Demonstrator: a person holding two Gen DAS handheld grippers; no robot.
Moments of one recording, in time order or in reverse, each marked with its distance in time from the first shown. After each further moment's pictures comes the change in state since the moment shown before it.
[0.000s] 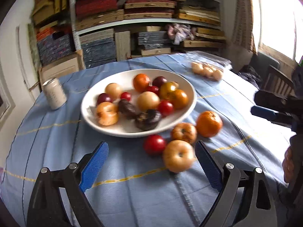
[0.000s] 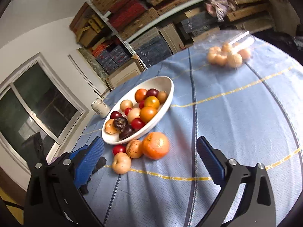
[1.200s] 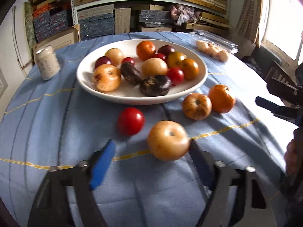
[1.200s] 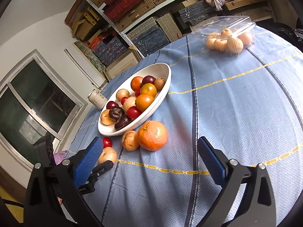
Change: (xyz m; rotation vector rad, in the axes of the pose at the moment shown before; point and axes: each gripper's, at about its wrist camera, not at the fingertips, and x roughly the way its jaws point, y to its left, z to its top) left arm 0.022 0.029 -0.024 -0.095 0.160 -0.069; right arm 0.019 0.001 -0.006 0.017 0.071 -0.003
